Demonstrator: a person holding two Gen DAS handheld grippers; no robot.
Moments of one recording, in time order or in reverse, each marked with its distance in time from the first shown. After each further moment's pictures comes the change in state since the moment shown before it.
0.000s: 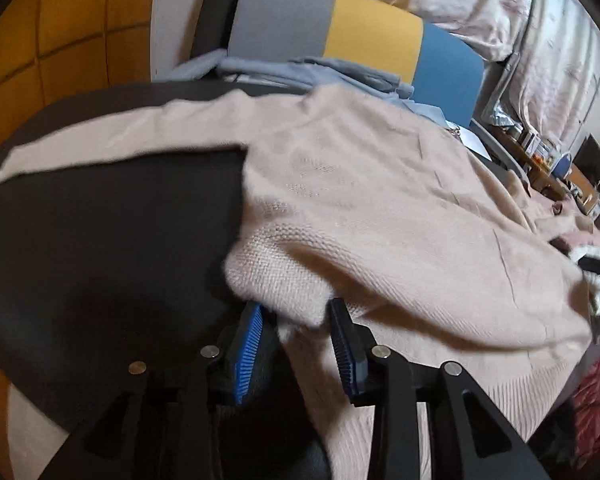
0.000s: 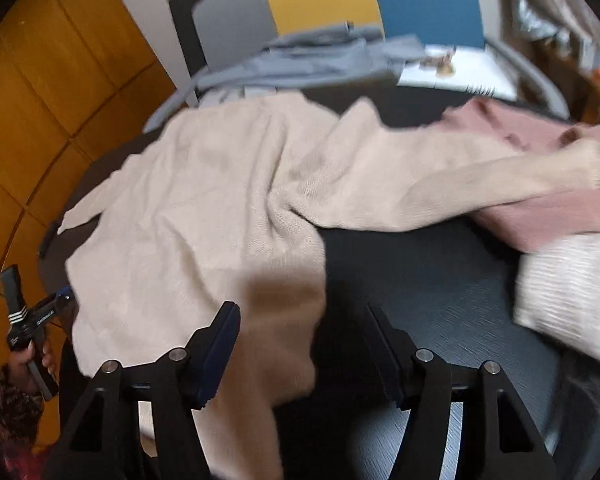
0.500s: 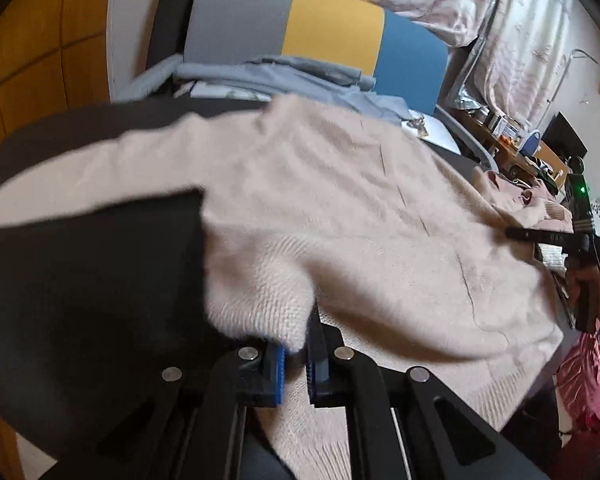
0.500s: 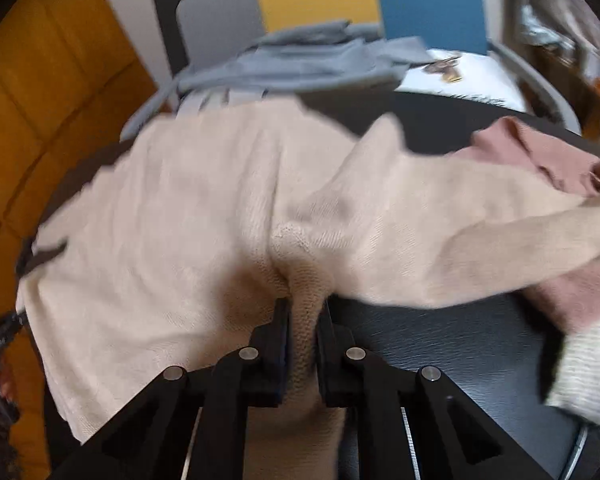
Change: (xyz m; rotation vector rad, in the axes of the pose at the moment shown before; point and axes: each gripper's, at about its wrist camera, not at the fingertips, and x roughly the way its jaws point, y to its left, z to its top) left arm -0.026 -0.006 0.038 0.122 0.047 -0.078; right arm 0.027 0.008 0.041 0.017 -0.041 -0.062
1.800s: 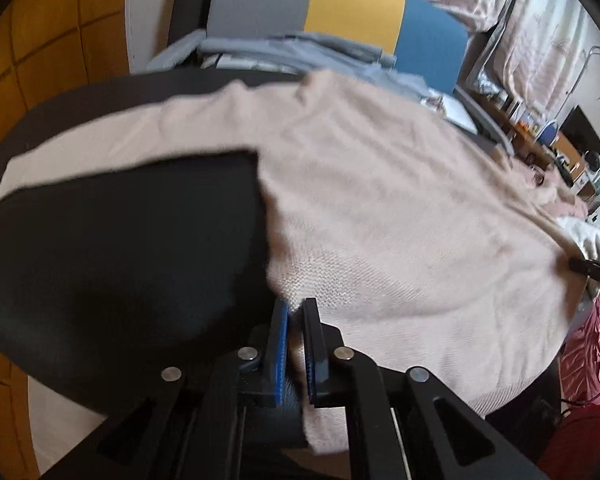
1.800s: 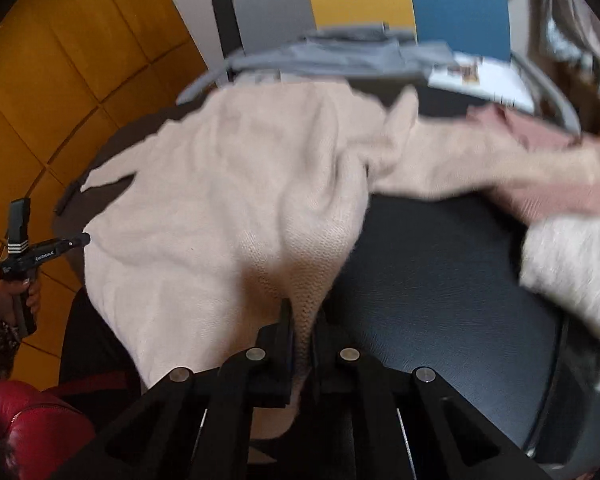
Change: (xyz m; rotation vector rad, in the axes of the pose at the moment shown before) left arm 0.001 0.020 -0.035 -0.050 0.141 0.075; right arm -0.066 0.018 -0.086 -0.132 0.083 0.096
